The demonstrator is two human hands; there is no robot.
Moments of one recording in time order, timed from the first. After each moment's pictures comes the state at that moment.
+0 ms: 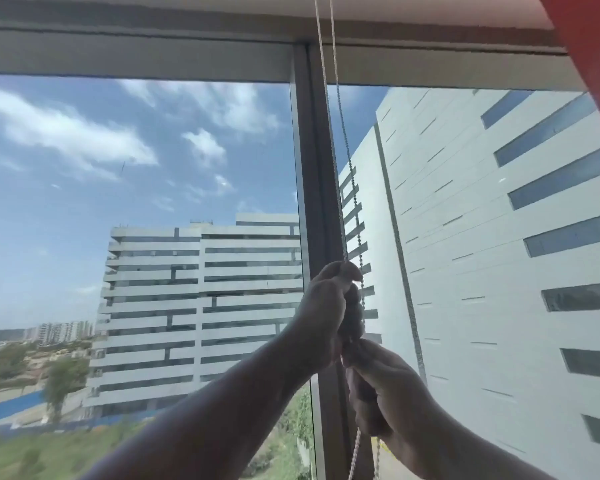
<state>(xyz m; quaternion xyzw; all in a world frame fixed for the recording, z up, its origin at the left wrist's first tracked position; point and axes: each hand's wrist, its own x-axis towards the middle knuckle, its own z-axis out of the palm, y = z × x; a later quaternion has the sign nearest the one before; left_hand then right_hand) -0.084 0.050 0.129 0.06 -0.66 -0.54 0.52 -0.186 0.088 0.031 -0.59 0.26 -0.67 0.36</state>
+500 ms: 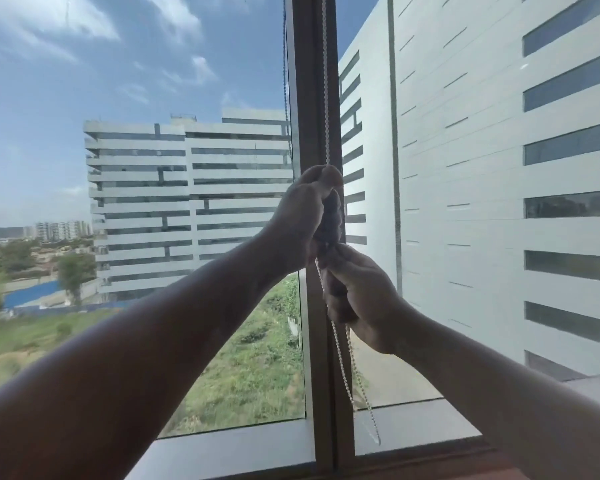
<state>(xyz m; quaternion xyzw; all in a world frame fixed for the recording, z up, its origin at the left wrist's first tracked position) -0.069 0.045 0.075 0.06 -0.66 -0.55 0.51 -0.161 0.099 -0.013 -0.58 0.32 -0.65 0.37</state>
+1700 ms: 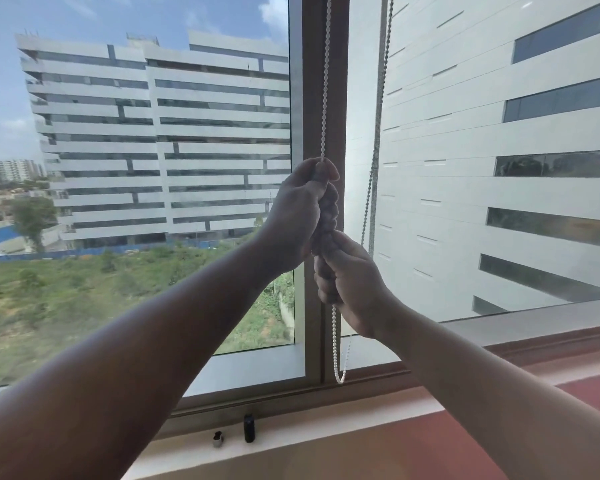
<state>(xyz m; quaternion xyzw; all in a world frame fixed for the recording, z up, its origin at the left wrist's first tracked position) -0.041 0.043 -0.015 0.06 -0.64 -0.57 0.51 -0.124 0.104 -0.085 -0.55 0.37 -0.66 0.36</state>
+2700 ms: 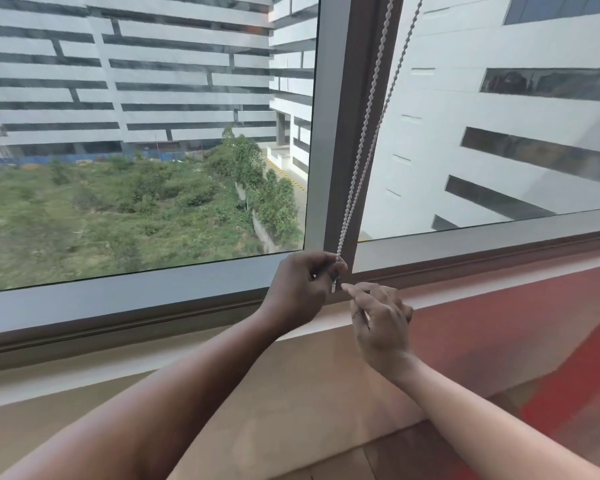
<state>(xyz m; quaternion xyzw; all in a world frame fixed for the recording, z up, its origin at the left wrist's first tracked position) 0.042 0.010 -0.260 0.23 -0.79 -0.39 0.41 -0.106 0.094 -0.345 -0.52 0.73 -0.43 -0.10</state>
